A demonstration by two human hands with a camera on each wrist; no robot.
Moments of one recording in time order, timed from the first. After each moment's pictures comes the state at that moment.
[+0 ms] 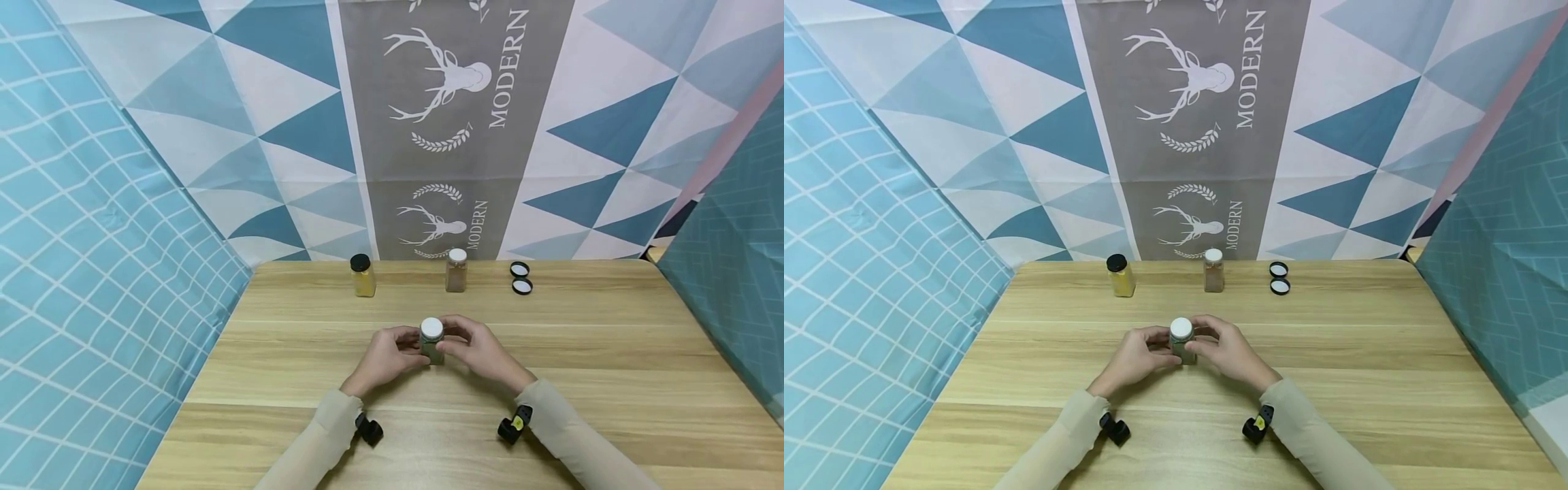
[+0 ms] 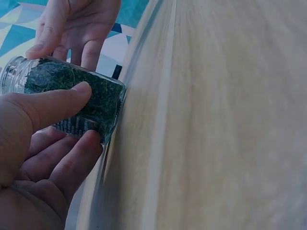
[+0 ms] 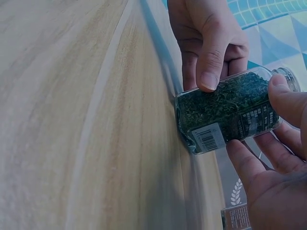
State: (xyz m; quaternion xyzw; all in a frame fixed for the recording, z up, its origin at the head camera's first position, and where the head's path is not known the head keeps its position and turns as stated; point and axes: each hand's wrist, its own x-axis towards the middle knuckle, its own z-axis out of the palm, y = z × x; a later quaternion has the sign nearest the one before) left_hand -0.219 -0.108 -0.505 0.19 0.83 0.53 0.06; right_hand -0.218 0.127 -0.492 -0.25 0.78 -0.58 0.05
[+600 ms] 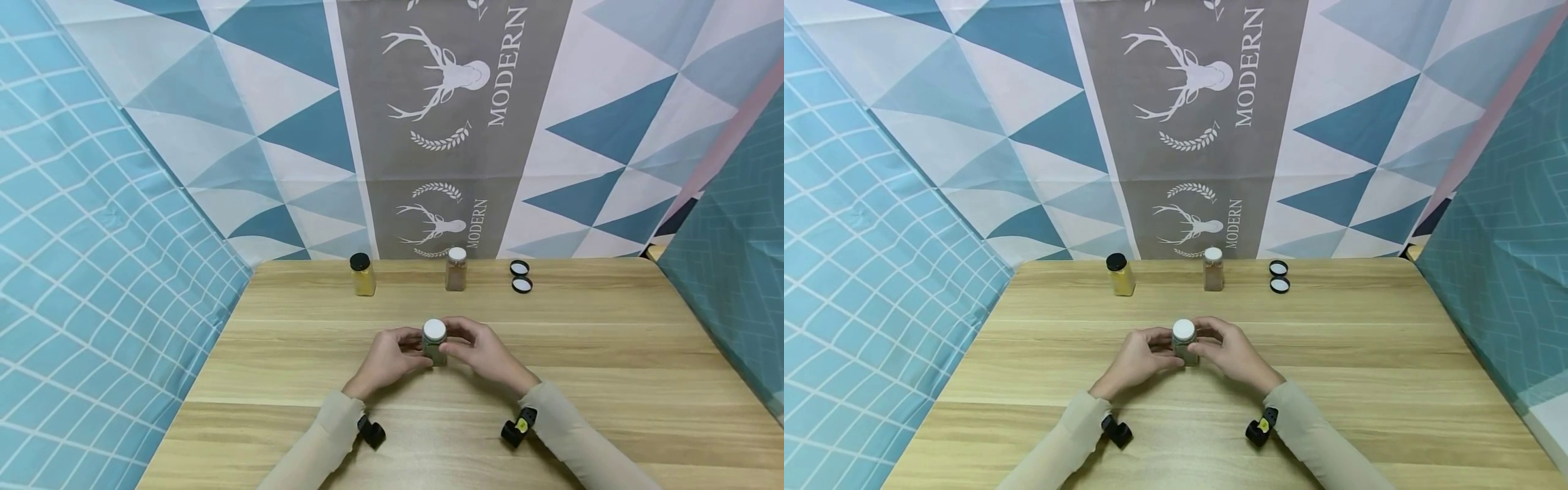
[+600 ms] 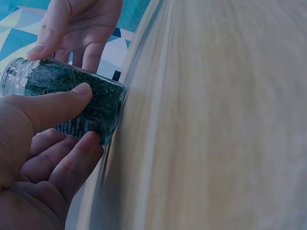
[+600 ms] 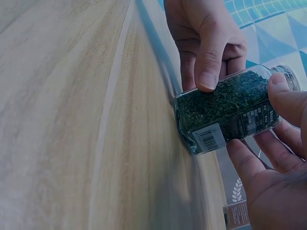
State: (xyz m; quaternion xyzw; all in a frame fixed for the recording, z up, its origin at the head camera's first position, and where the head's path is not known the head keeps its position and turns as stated) left_hand -0.214 -0.104 -0.506 0.19 0.83 0.52 0.06; right_hand -0.214 0.133 -0.494 -0.25 0.77 -0.59 0.05
